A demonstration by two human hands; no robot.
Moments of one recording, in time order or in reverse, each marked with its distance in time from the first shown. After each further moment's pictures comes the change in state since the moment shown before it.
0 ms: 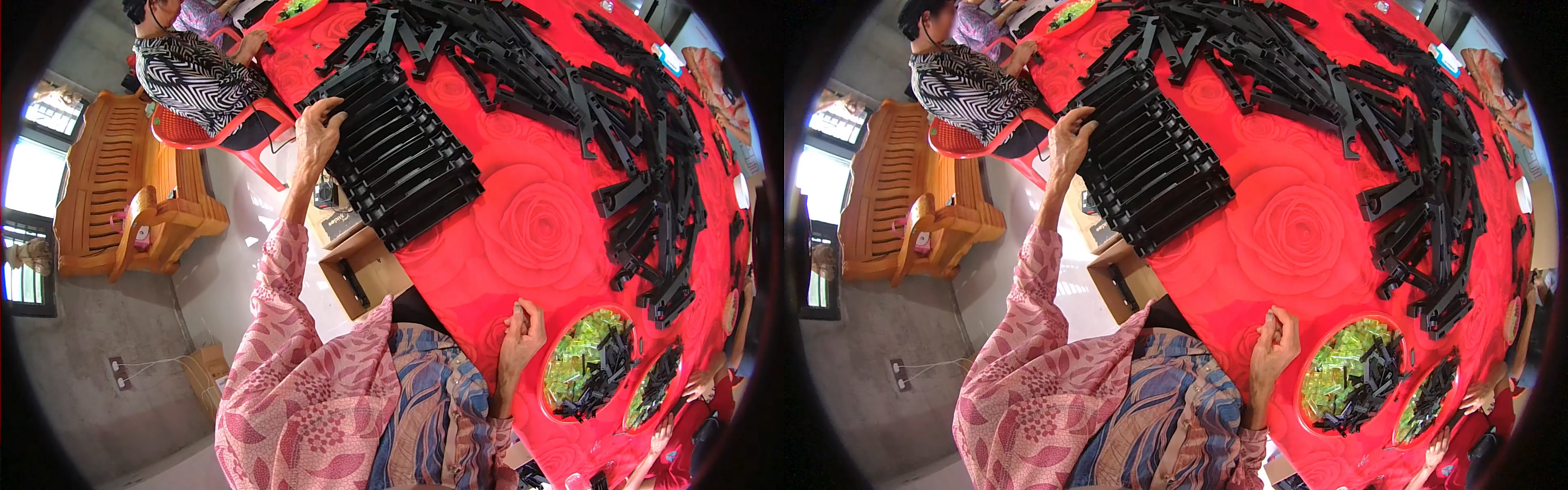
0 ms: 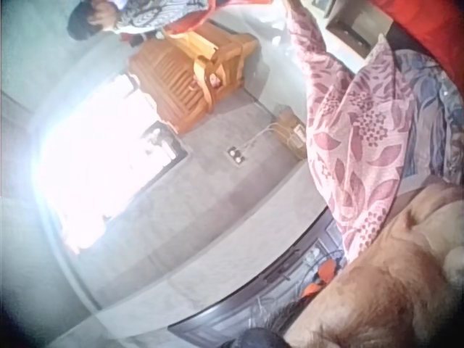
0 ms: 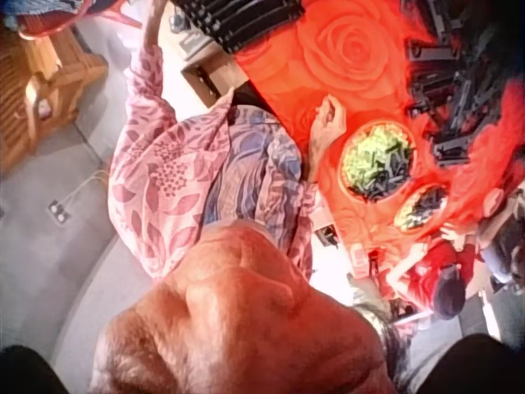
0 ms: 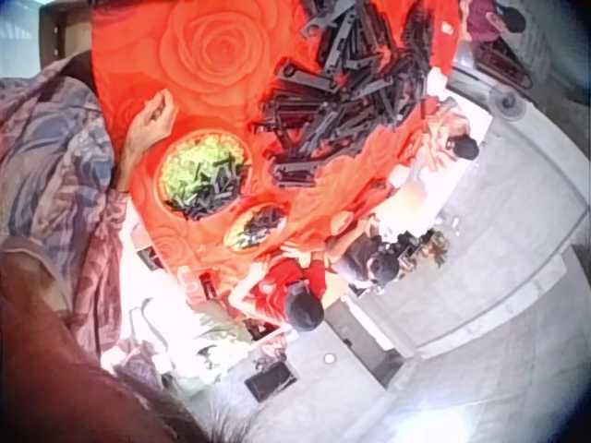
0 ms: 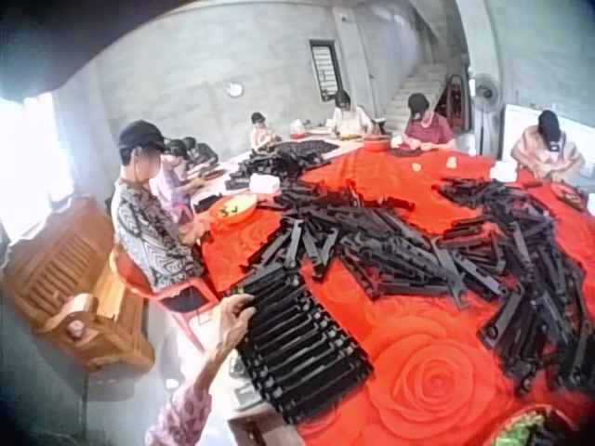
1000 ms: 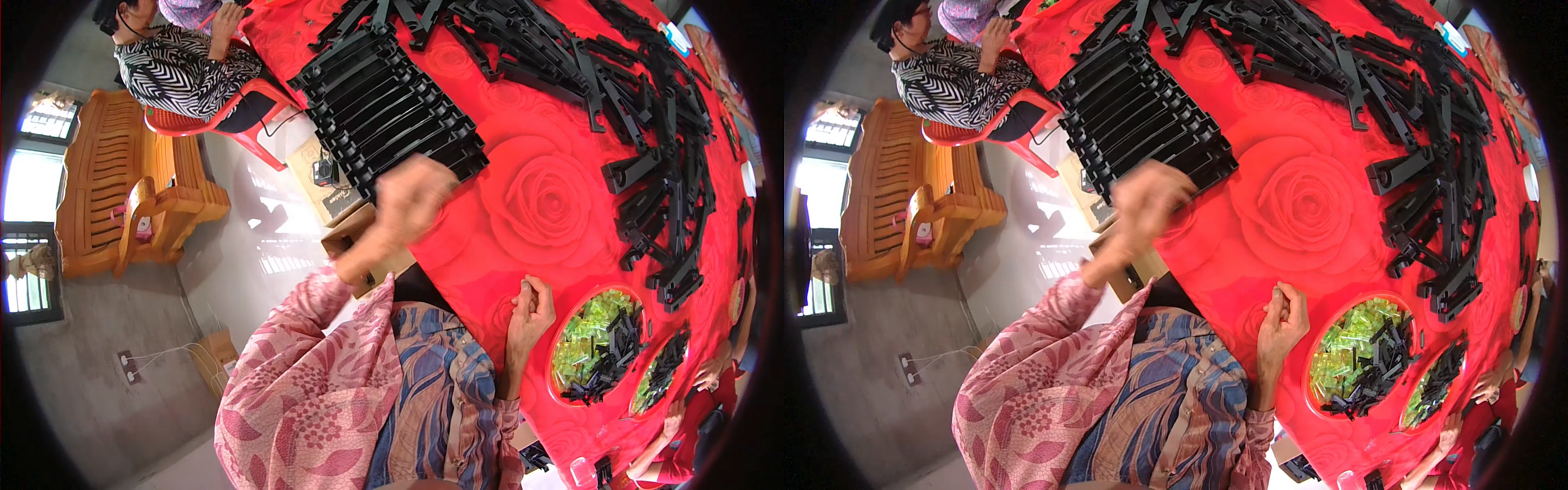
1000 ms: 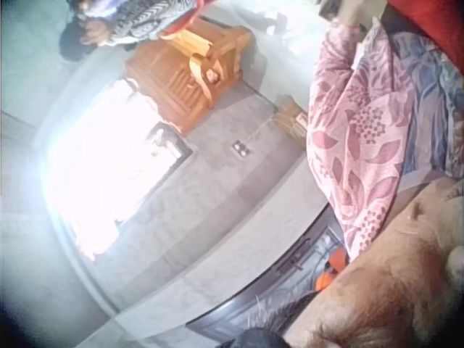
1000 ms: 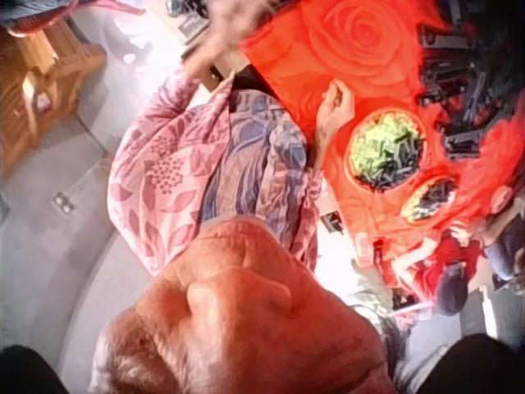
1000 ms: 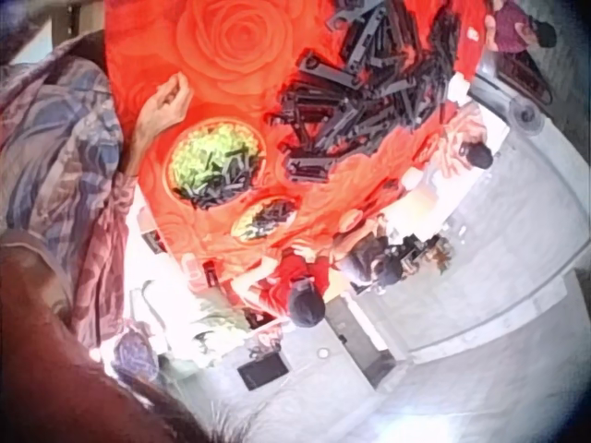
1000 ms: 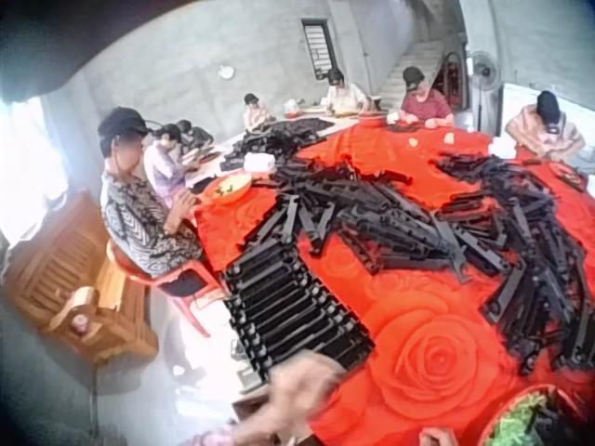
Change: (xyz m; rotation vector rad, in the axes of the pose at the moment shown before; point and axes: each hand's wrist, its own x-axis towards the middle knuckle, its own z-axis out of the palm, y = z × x) left_hand -0.138 0.142 0.029 -0.544 -0.219 0.309; right_hand 0.003 0.006 -0.002 -0.017 0.004 -0.015
